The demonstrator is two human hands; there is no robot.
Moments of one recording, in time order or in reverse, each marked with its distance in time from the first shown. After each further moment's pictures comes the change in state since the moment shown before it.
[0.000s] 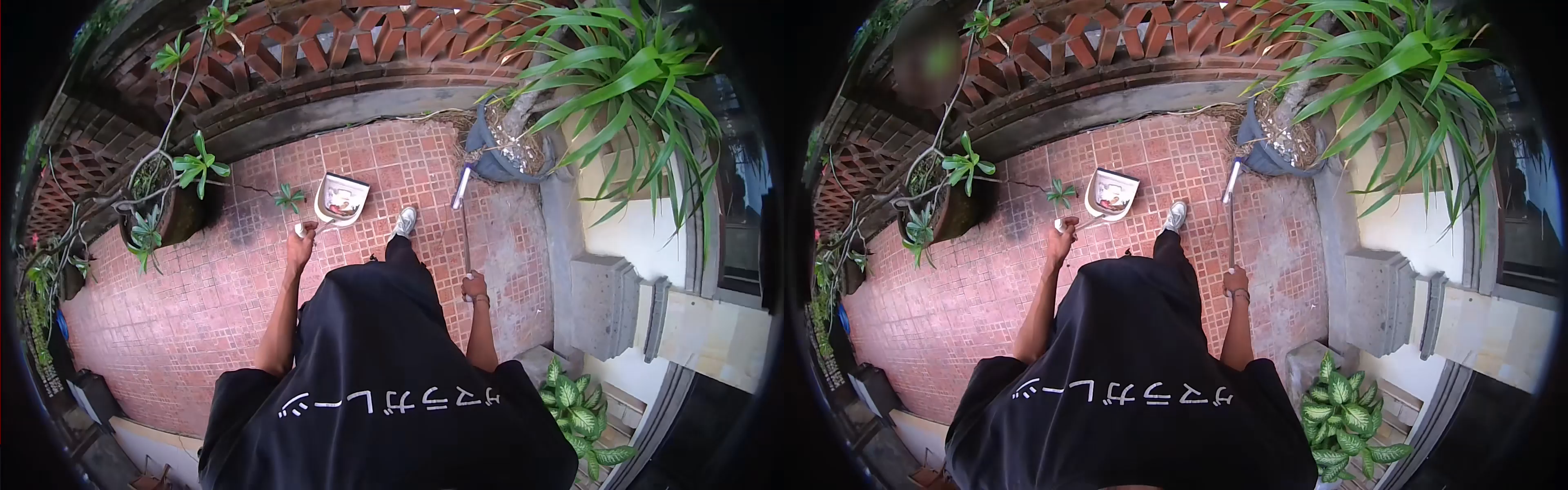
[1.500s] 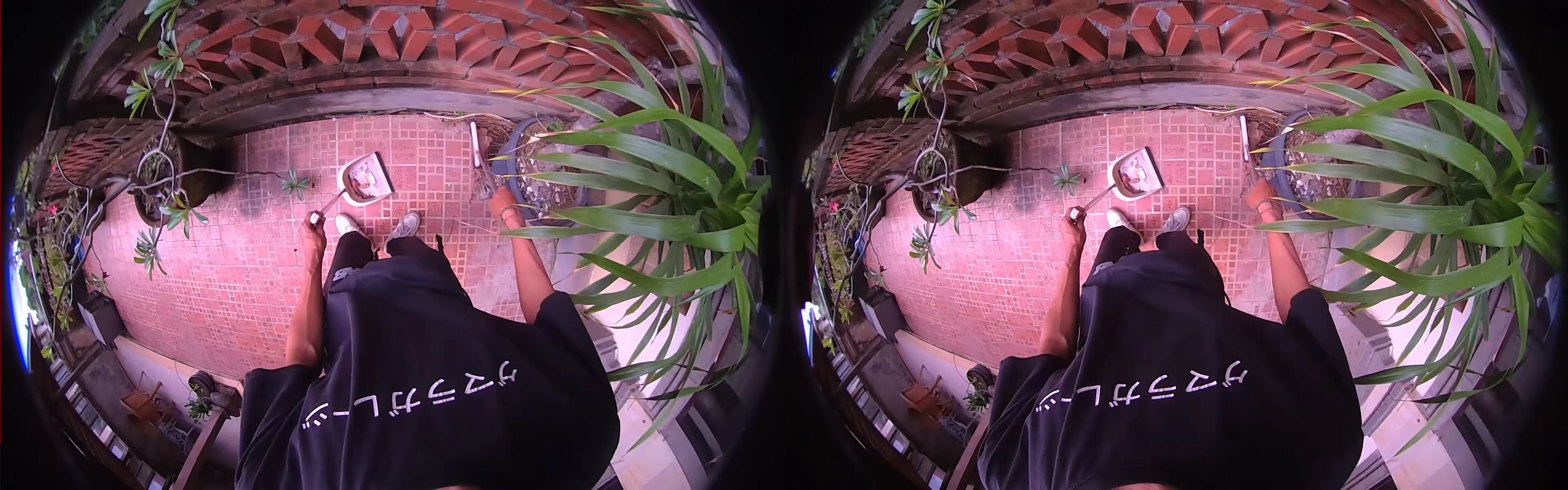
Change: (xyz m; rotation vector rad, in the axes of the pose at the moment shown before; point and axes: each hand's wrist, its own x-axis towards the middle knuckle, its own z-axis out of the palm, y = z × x) left_hand 0.145 0.078 0.145 0.284 0.449 0.014; right_hand 0.323 -0.369 -0.093 -0.893 -0.090 -0.508
